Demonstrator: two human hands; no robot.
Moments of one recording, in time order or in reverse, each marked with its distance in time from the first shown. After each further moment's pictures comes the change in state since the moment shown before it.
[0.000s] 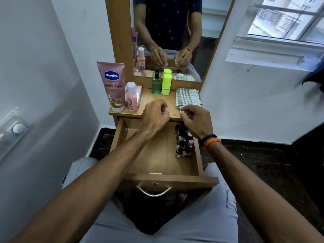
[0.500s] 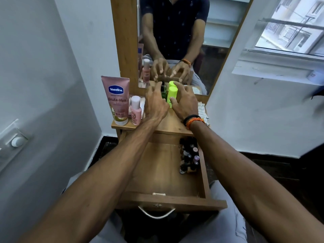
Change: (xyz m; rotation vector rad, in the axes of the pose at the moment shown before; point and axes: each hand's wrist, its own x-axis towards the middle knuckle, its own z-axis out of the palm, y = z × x) left_hand 0.091 -0.003 -0.003 -0.047 0.169 -0.122; right_hand 0.116 -0.035 0.054 -0.104 0.012 -0.018
